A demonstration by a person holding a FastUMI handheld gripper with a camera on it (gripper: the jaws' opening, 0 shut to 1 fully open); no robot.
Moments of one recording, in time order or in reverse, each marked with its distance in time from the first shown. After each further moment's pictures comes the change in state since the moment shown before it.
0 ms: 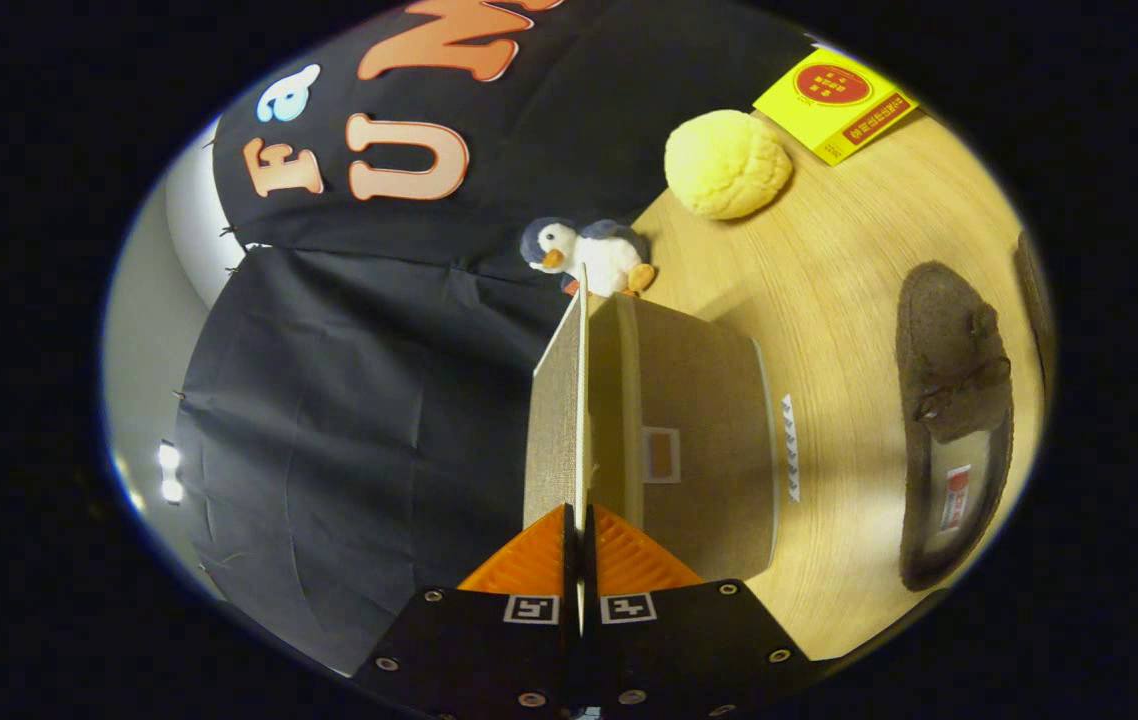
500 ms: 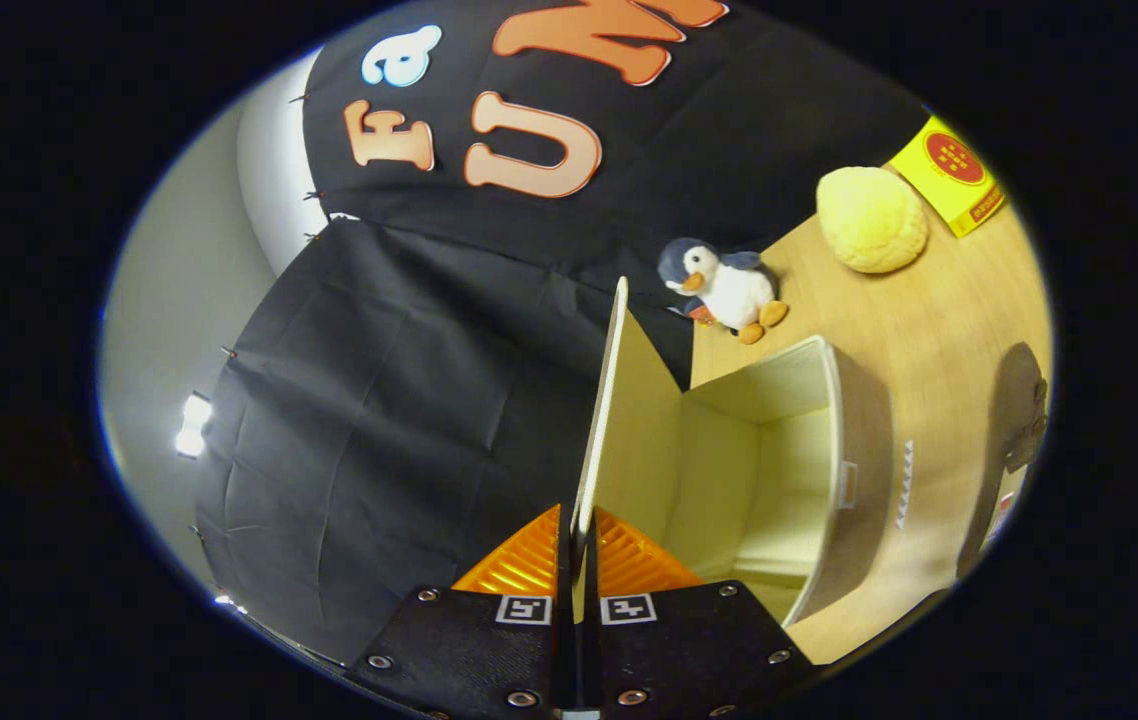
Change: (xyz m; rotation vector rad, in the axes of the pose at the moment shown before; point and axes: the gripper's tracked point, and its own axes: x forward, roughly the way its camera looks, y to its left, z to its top) arm 0.029 0.133 -0.003 -0.148 -0.037 0.140
